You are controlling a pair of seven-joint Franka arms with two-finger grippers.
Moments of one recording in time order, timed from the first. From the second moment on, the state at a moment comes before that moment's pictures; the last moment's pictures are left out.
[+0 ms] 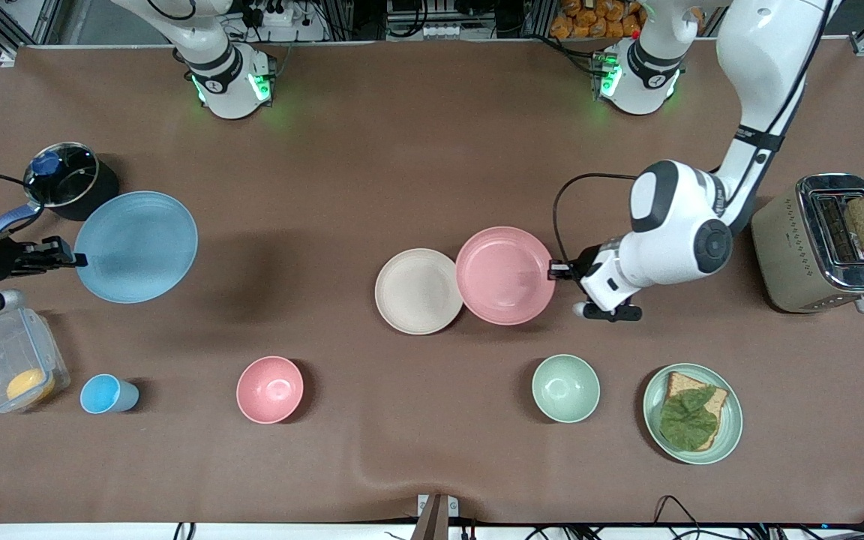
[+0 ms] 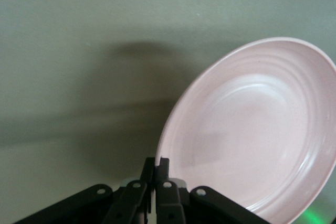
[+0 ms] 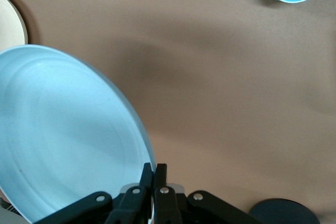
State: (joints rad) left arm -0.01 0.44 -0.41 -1.87 -0.35 2.22 -0.16; right arm -0.12 0.39 -0.09 -1.39 0.19 1.43 -0.48
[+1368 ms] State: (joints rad) left arm -0.31 0.62 -0.40 -1.85 -0.35 2.57 -0.51; right arm -0.13 0.39 -0.09 -1.40 0.19 1.43 -0.48
